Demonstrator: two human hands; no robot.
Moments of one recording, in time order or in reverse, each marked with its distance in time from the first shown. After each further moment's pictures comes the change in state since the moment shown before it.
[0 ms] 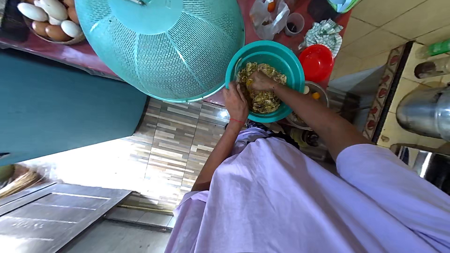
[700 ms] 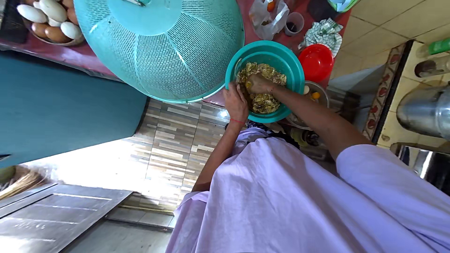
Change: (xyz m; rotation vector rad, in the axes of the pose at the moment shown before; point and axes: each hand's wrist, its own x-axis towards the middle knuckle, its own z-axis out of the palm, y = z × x) left_hand 0.001 0.003 -0.006 0.007 -0.038 -0.009; right_hand -0.006 -0.012 0.002 -0.074 -0.057 0.030
